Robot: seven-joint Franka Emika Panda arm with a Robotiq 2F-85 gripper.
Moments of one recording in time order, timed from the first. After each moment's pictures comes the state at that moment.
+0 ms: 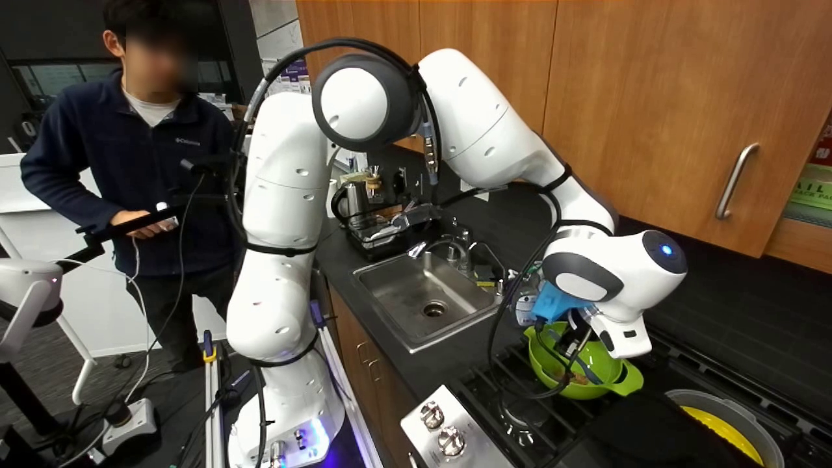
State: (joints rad) arm -0.26 0.32 -0.23 -2.12 0.62 2.21 0.17
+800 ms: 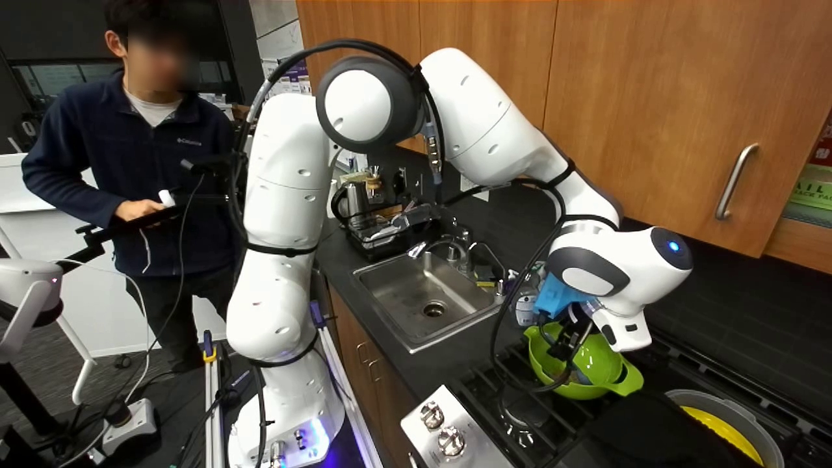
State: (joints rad) arm -0.26 0.33 -0.23 -2.08 0.62 2.14 0.17
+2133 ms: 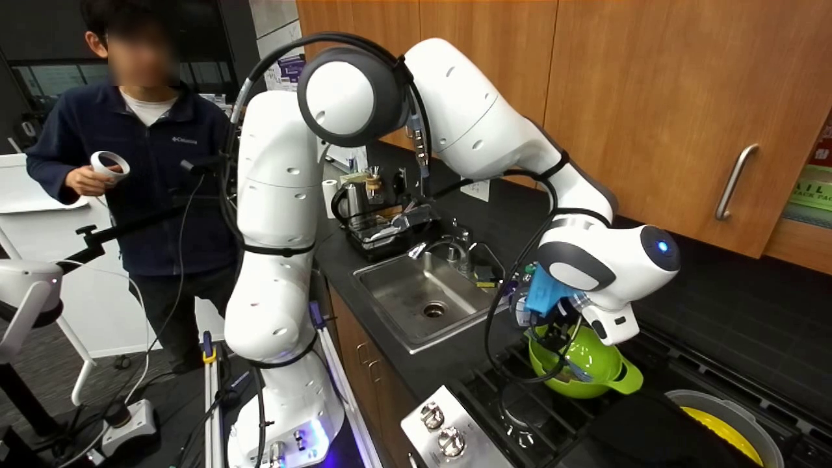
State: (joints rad) arm -0.28 0.27 -0.20 -2.14 0.70 2.10 -0.01
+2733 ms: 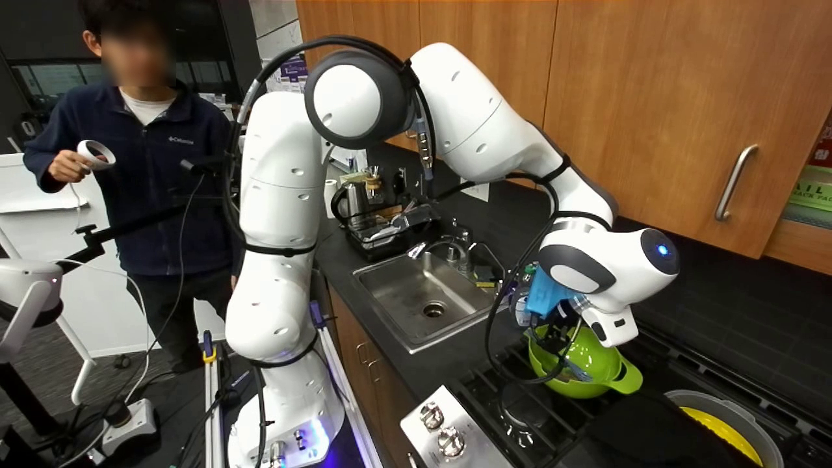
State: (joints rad) arm -0.28 0.28 -0.20 -2.13 0.70 2.11 0.00
